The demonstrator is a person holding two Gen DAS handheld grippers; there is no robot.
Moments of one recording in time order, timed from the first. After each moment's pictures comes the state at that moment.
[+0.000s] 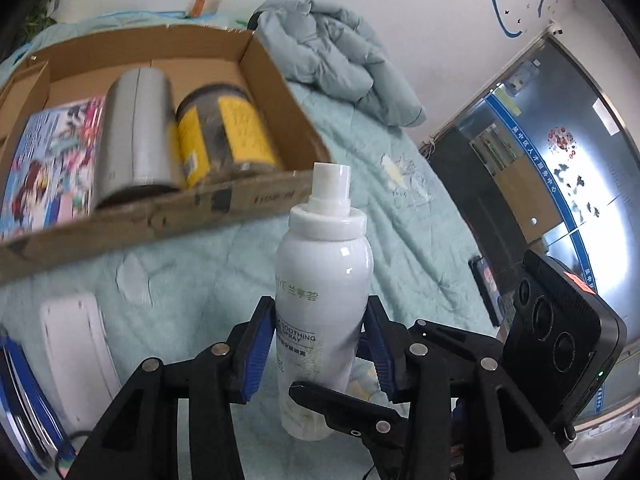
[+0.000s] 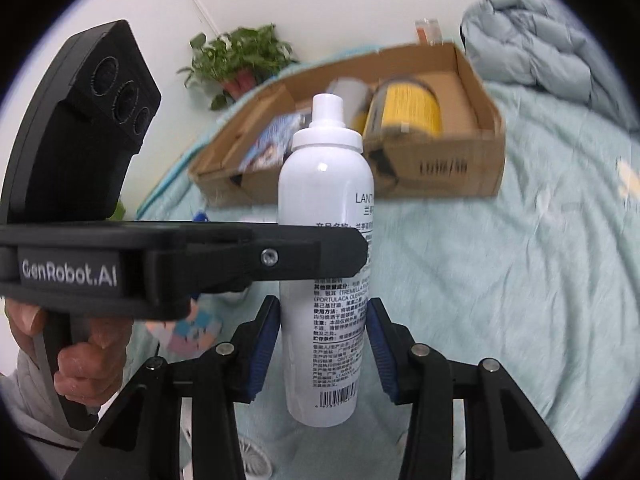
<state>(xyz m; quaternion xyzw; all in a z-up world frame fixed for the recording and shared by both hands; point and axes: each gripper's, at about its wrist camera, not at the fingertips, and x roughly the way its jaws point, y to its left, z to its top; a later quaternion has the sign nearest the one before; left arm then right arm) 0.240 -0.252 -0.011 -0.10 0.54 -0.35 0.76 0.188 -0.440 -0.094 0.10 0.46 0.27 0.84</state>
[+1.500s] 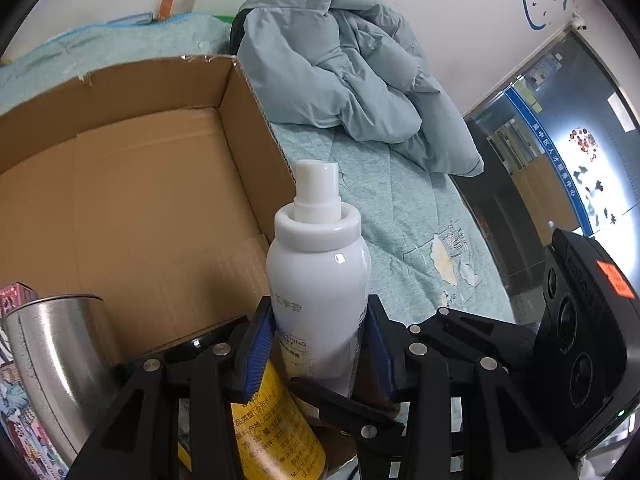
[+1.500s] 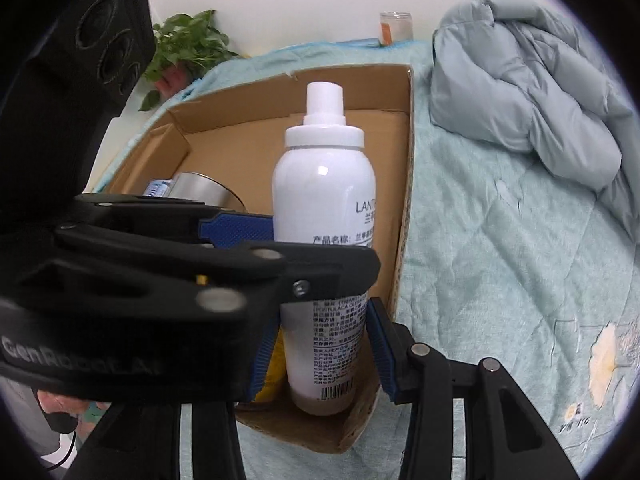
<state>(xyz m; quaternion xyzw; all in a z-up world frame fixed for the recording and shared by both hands) 0.481 -0.371 -0.046 -0.07 0.57 -0.34 0.74 0.399 -0.466 -0.113 0.02 0.52 0.21 0.83</state>
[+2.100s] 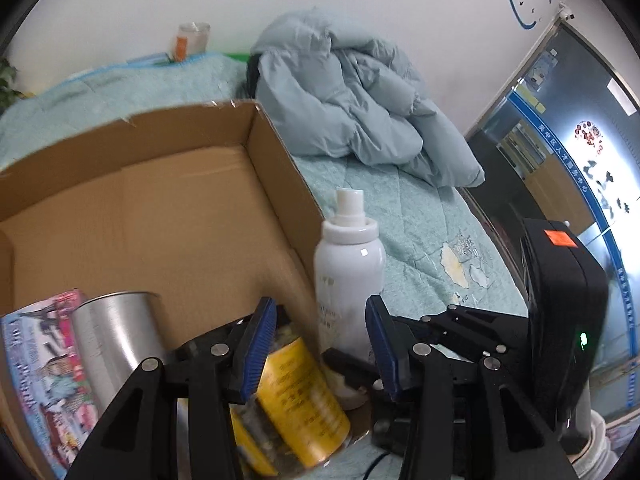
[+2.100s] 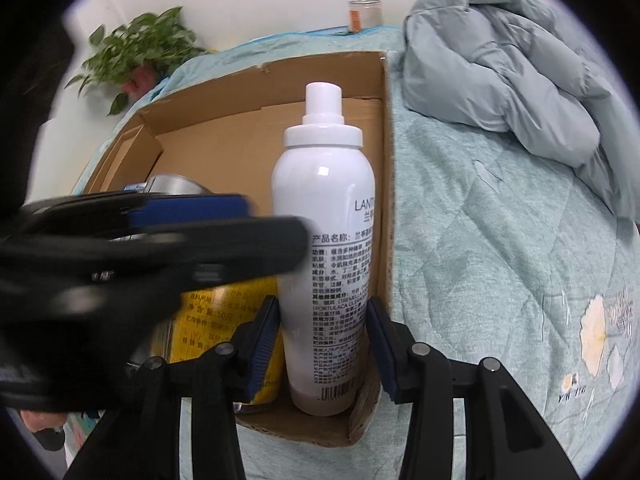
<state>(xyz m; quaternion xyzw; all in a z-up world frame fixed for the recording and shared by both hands) 0.452 -0.336 -0.006 -0.03 0.51 -0.32 0.80 0.399 -0.463 -0.113 0.04 0.55 0.15 0.82</state>
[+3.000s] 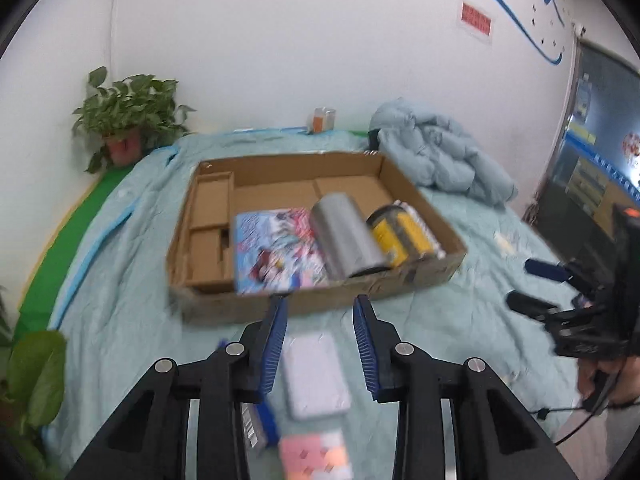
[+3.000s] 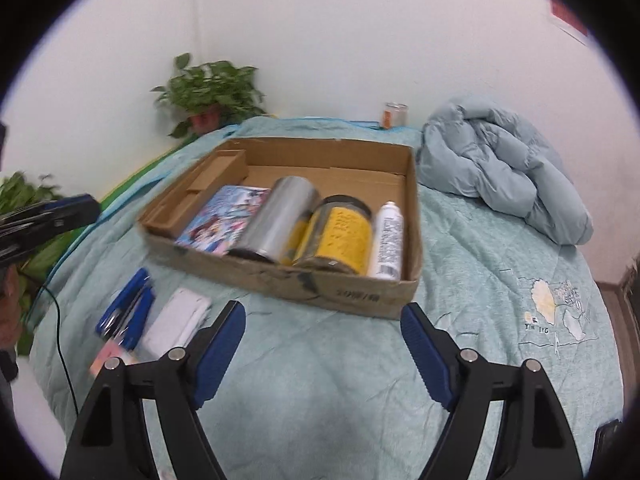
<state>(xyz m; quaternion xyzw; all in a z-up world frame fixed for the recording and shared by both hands) 0.157 -0.108 0.067 0.01 0.38 -0.13 0.92 0.185 -0.434 -0.033 -0.02 0.37 0.22 0.90</state>
